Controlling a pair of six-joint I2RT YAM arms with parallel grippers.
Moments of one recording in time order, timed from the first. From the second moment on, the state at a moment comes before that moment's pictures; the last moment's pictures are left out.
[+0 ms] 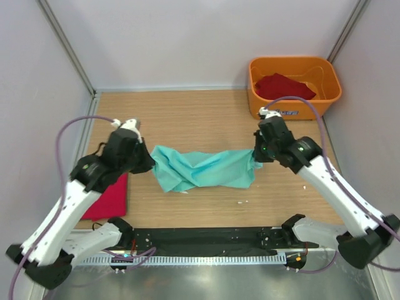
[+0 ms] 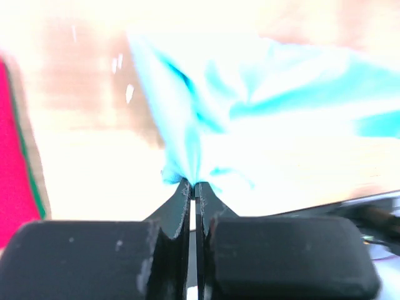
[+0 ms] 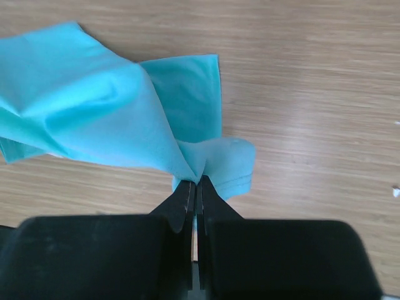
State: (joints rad) left arm -0.58 1.01 1.13 -0.99 -0.14 -0.65; right arm 0.55 1.18 1.15 -0.89 0.17 0.44
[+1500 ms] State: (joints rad) left arm -0.50 1.17 1.16 -1.04 -0.11 -0.67; right arm 0.12 1.21 0.85 -0.88 -0.14 0.46
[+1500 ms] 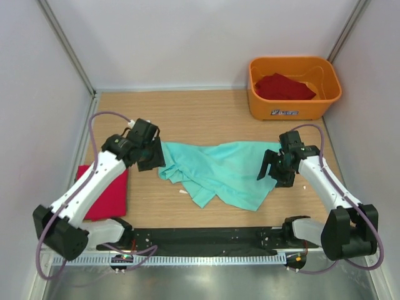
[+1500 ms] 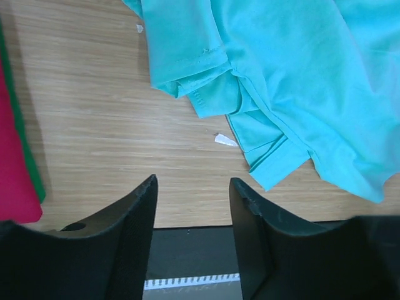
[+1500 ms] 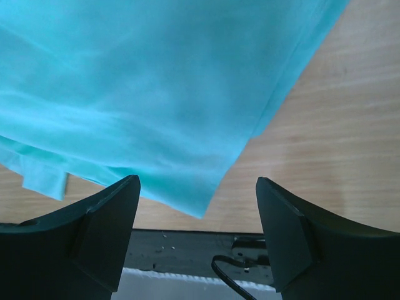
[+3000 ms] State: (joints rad) left arm -0.48 1.84 1.51 -1.09 -0.21 -0.65; right arm 0.41 1.08 0.58 -0.89 -0.16 0.73
